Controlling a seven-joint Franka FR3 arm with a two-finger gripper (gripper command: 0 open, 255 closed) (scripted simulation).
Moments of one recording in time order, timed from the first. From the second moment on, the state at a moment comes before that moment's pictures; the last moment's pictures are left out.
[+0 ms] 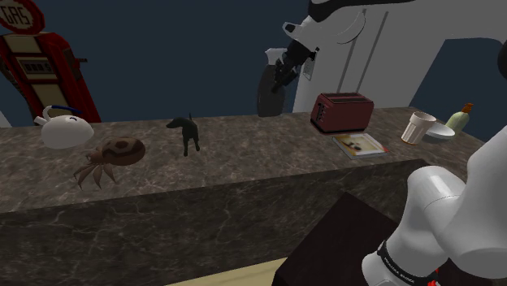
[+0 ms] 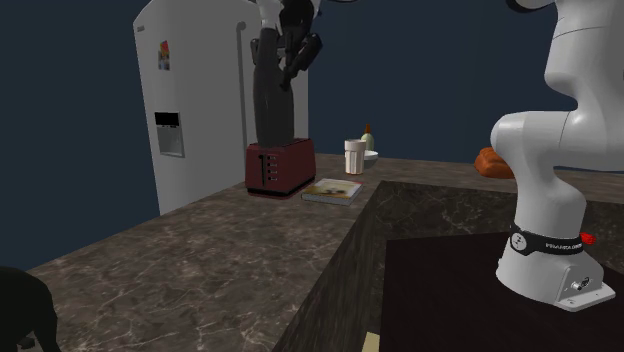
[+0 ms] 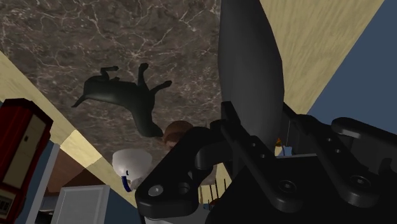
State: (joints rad) arm 0.60 -0.16 -0.79 -1.88 0.43 1.93 -1.36
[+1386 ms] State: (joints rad) arm 0.43 0.06 -1.08 -1.60 0.59 1.55 -1.70
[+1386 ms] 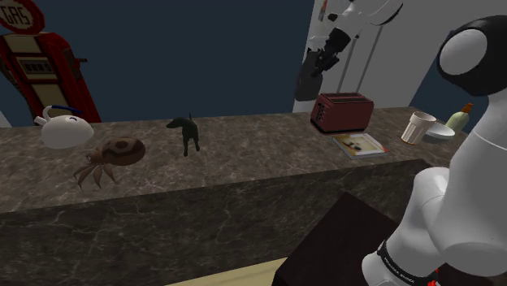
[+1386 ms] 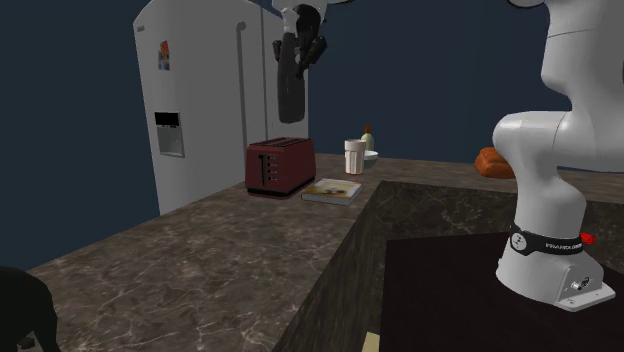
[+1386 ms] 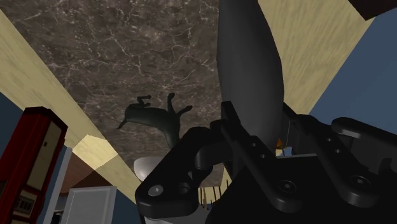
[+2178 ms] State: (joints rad) arm -0.18 0.50 -1.04 -1.13 0.93 1.16 -1.99
